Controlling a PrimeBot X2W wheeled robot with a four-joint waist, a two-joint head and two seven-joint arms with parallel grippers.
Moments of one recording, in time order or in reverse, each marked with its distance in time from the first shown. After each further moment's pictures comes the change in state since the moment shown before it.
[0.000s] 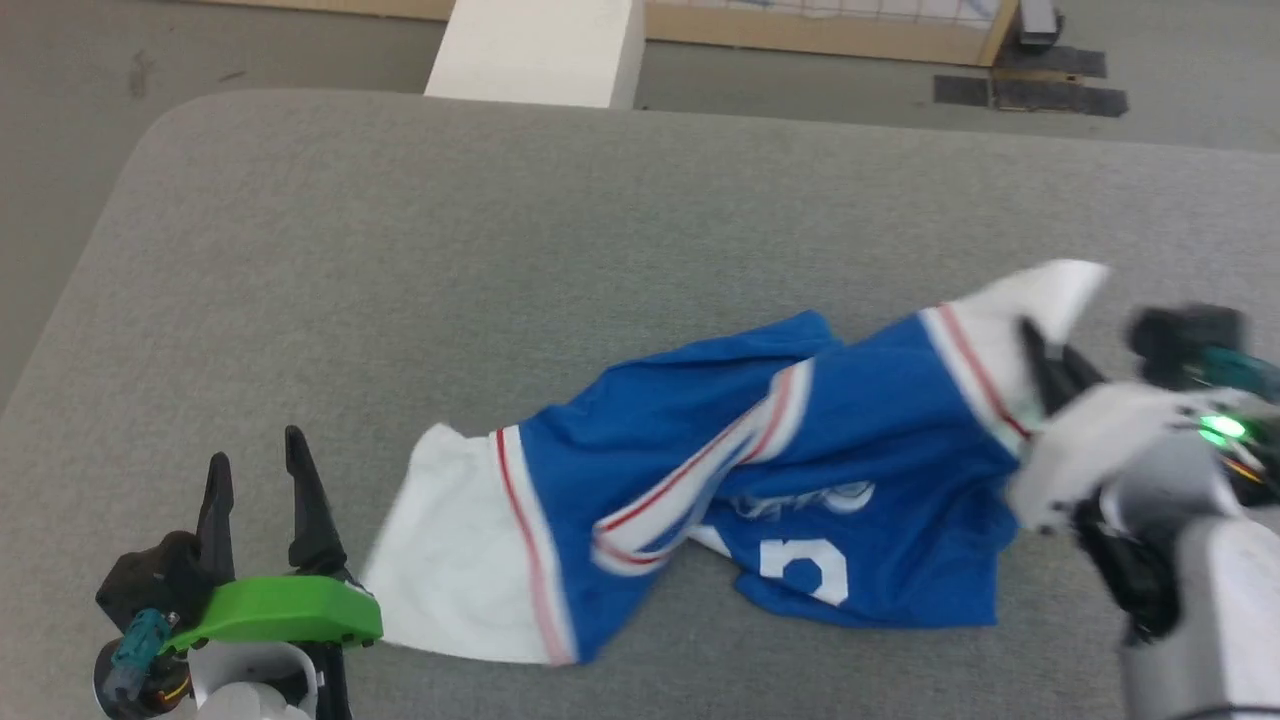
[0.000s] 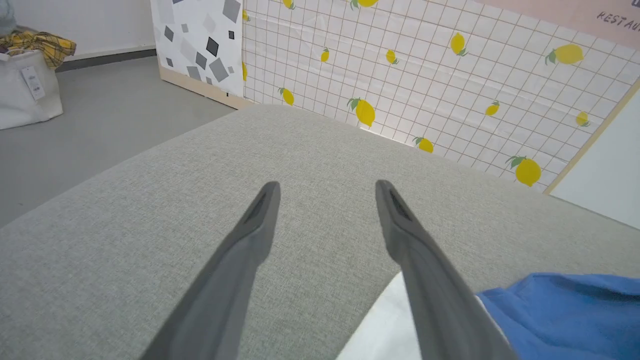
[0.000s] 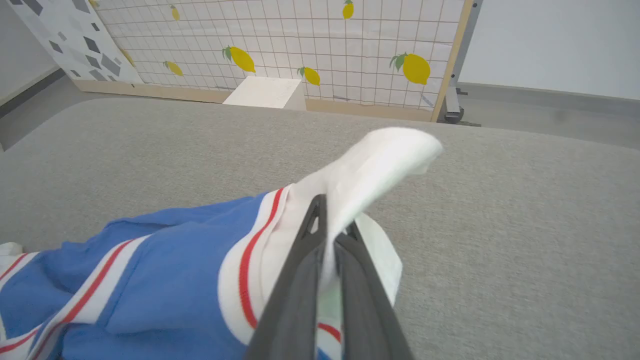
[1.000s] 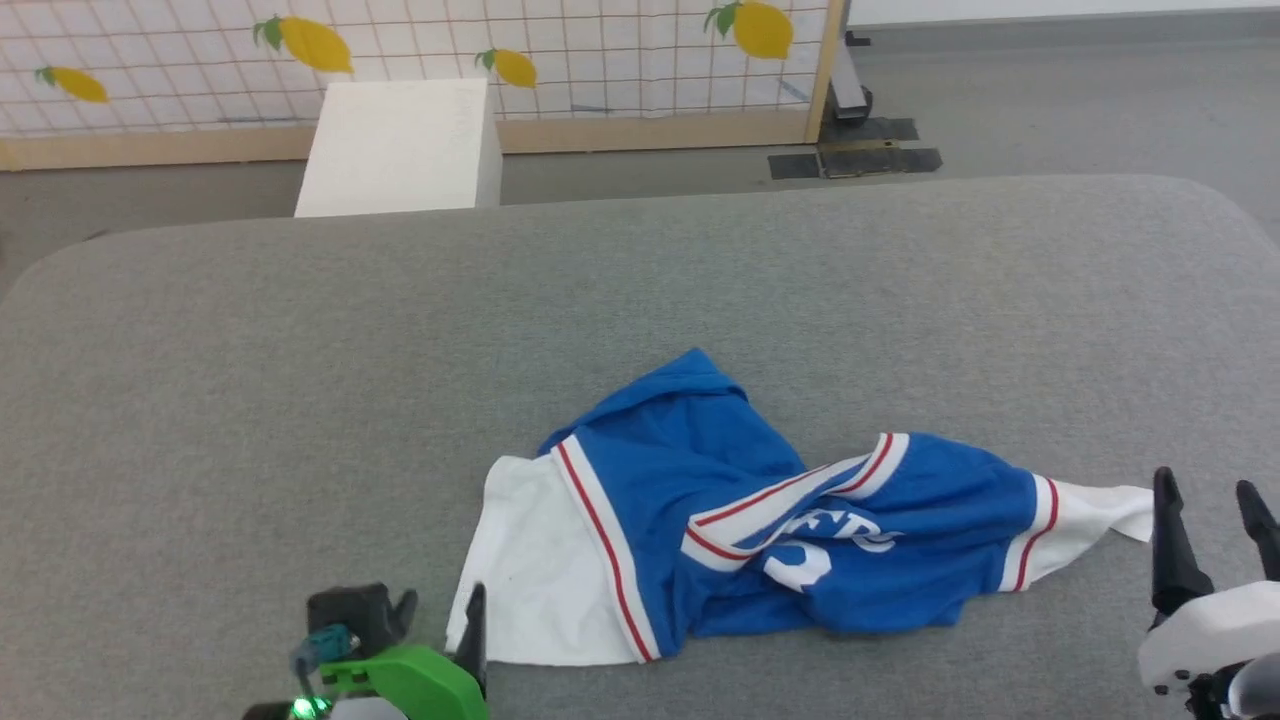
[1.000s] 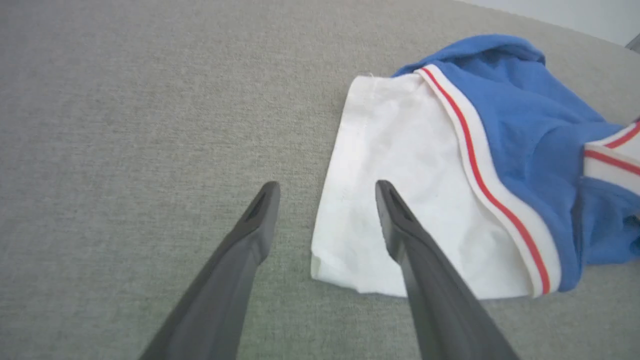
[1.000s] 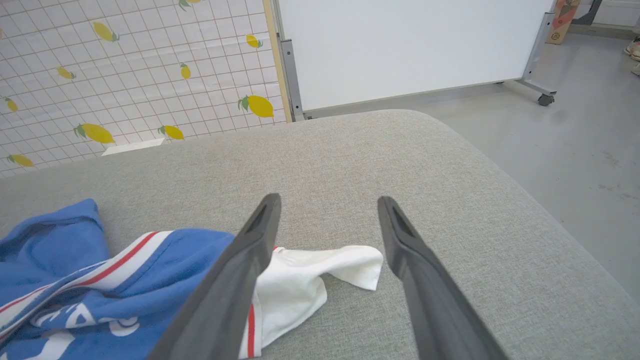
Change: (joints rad) left arm 0.109 0.009 -0.194 0.056 0.073 -0.064 0.350; right arm 0.314 0.000 -0.253 -0.040 0.021 0.000 -0.303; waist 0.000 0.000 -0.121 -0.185
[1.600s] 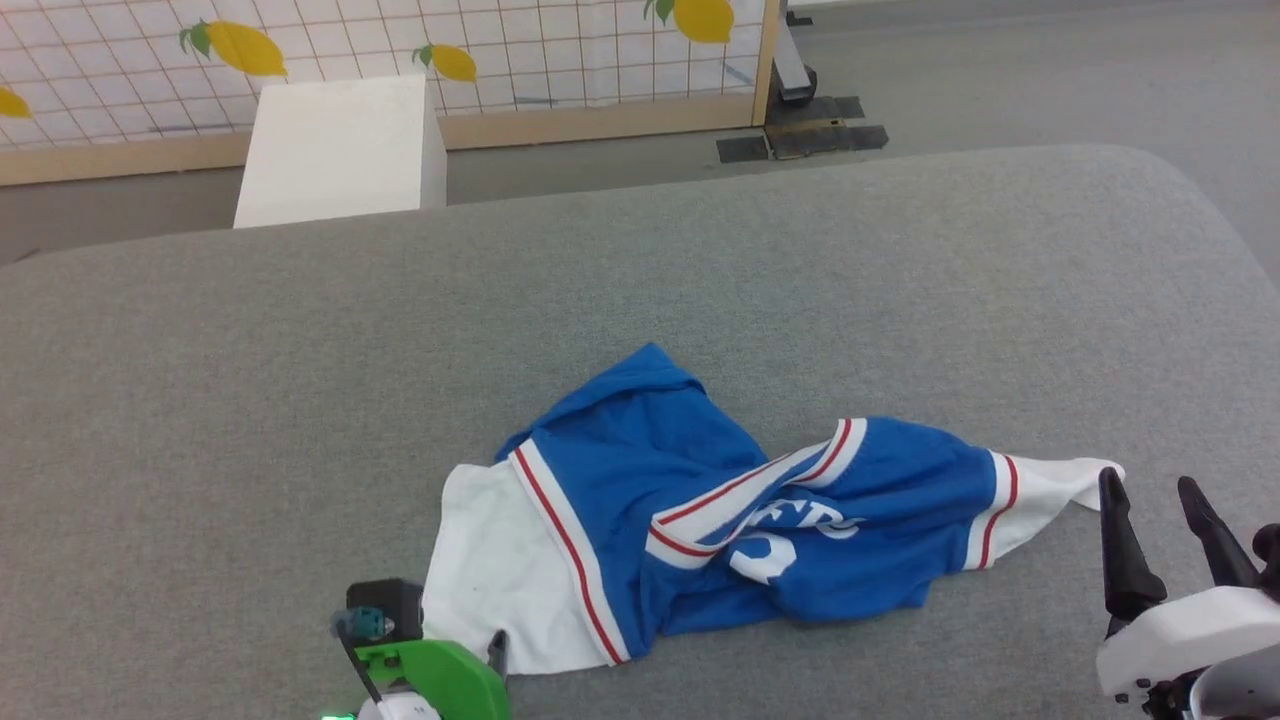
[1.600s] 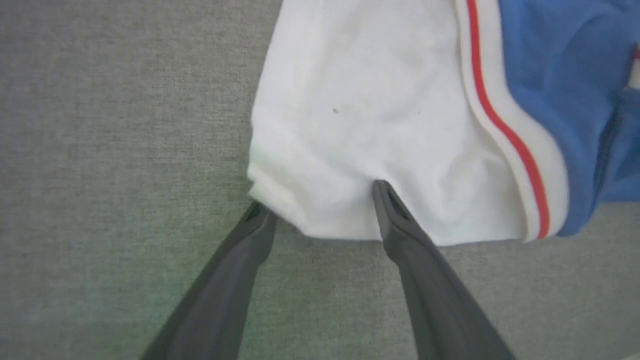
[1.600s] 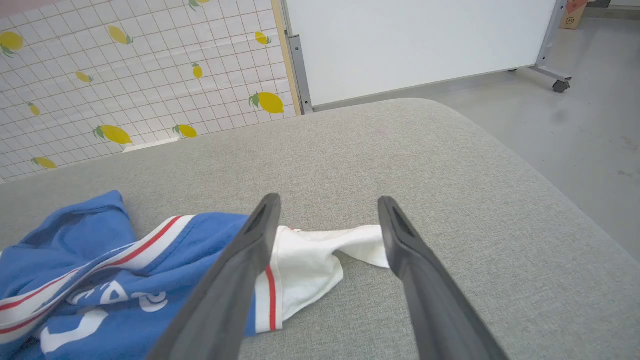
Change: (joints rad) left arm 0.003 -0.004 -0.067 -0.018 -0.042 0.099 0.302; right arm 0.028 0.000 0.095 -0.035 0.053 0.000 0.001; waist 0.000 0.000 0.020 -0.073
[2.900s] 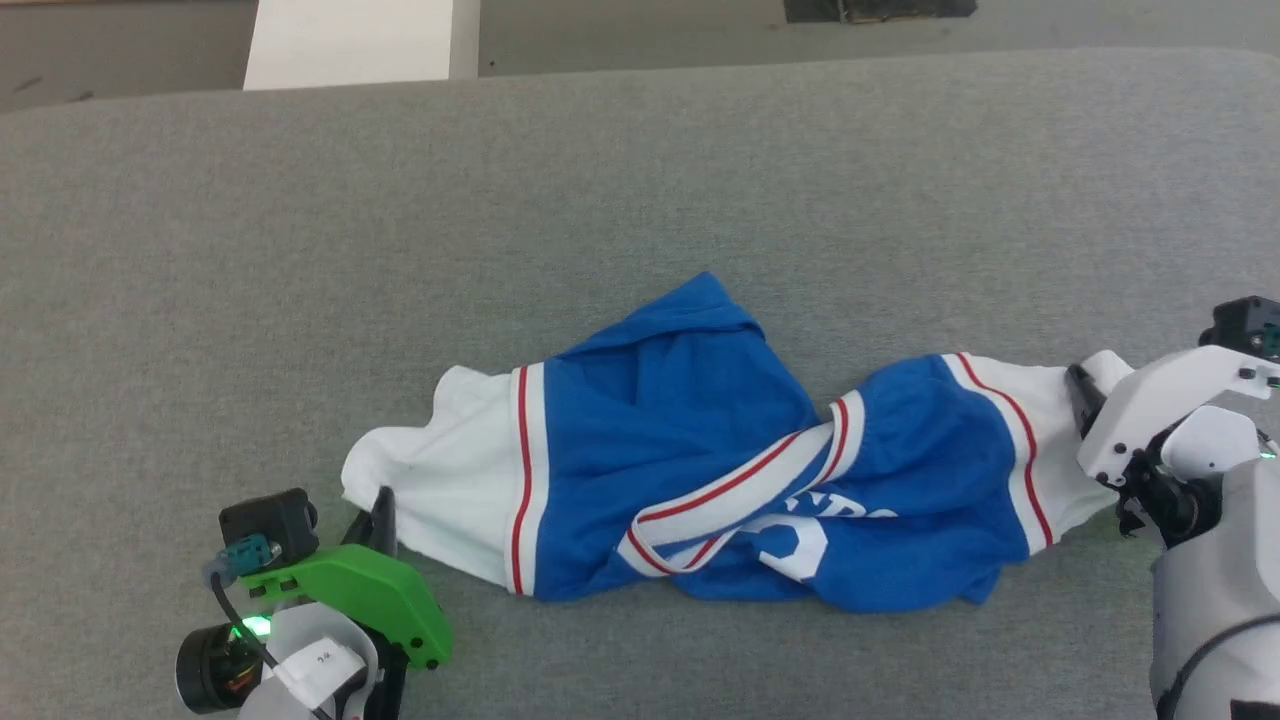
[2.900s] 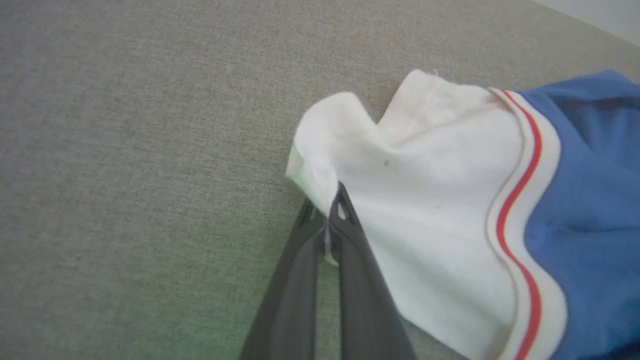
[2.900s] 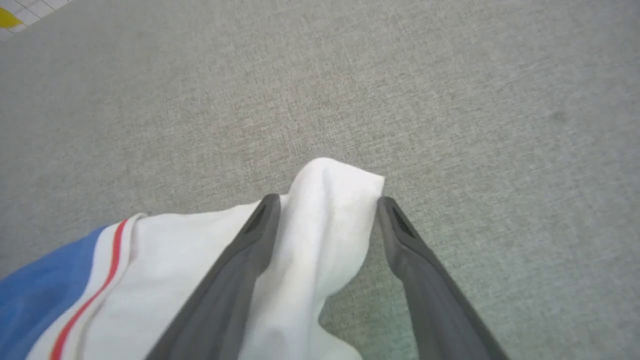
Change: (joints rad) left arm -0.103 0.041 0.103 -0.085 -0.056 0.036 -0.202; right arm -0.615 -0.001 -0.228 0.664 -0.157 0.000 0.335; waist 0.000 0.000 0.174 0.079
